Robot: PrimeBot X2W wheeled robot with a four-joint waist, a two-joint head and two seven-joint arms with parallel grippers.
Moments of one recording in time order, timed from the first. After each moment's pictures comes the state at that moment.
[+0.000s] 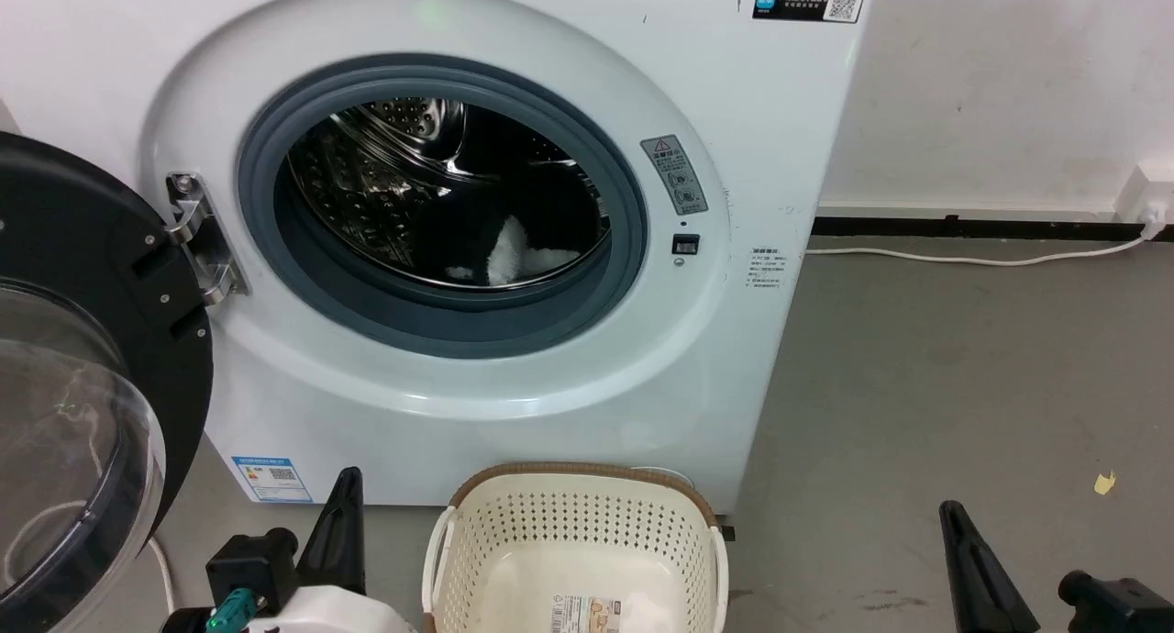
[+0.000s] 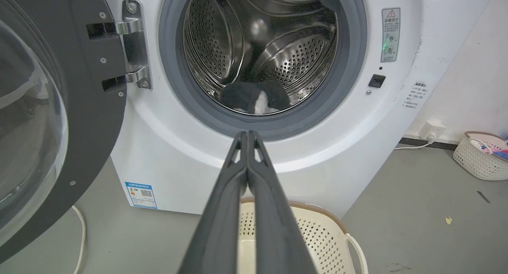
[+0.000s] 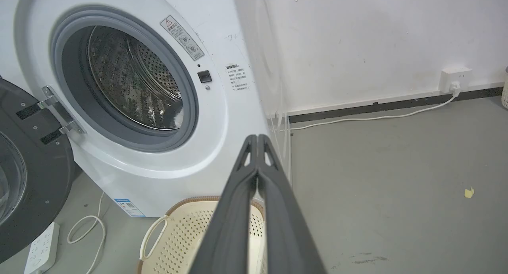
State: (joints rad) left arm 0.00 0.30 -0.30 0.12 -0.48 0.20 -0.22; right arm 0.16 -0.05 -0.02 0.04 0.31 0.13 -0.17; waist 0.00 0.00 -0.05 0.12
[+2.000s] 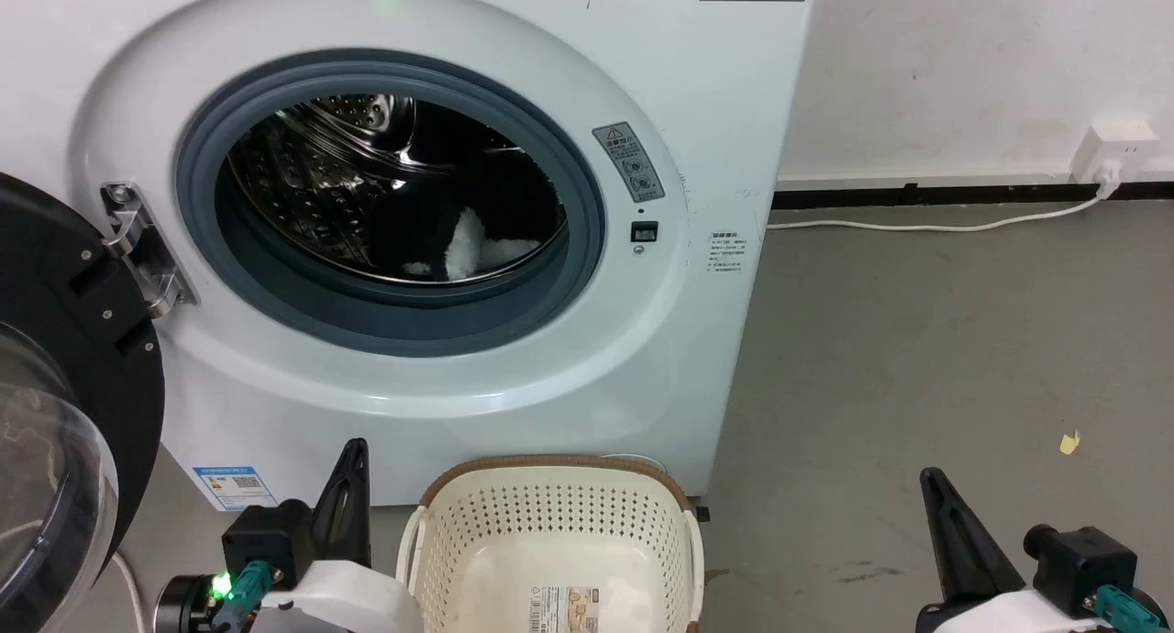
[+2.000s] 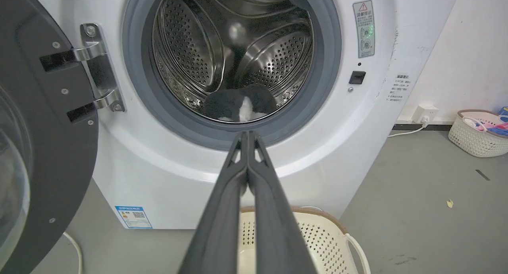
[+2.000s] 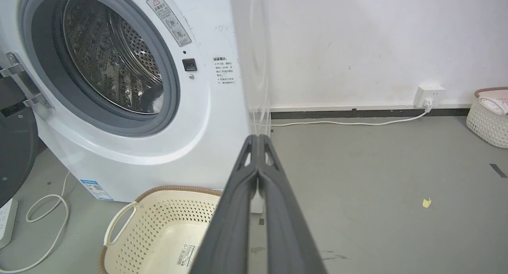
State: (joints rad) left arm 0.00 0.17 -0.15 0.07 -0.25 0.10 -0.11; right arm 0.09 -0.05 -0.01 0.02 0.16 0.13 -0.09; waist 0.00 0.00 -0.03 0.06
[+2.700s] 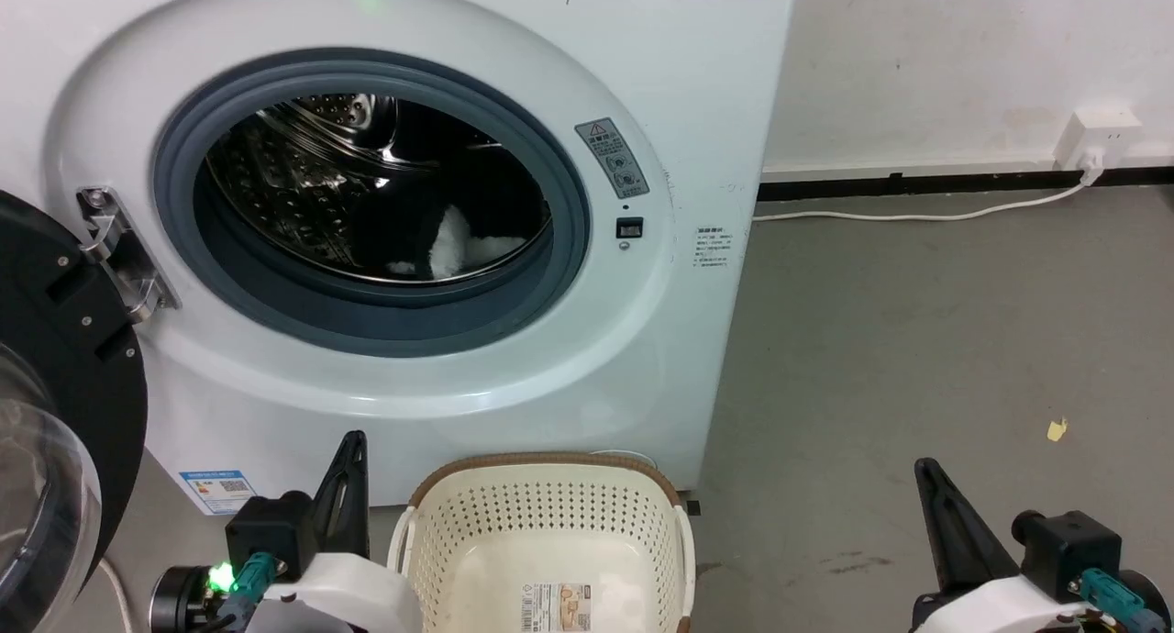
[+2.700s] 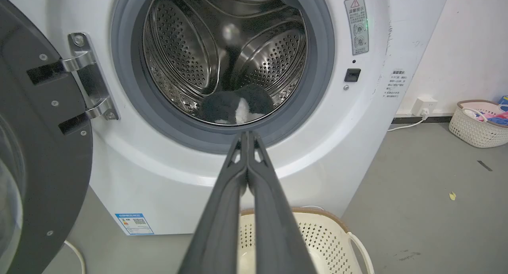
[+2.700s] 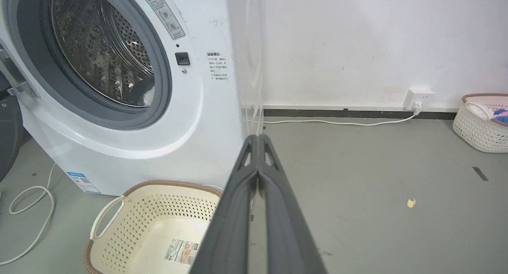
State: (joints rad) left arm 0.00 0.14 -0.11 0.04 -0.17 0.07 -0.08; right arm 0.07 -0.05 -0.01 0.02 0.11 0.13 -0.06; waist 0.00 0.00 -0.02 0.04
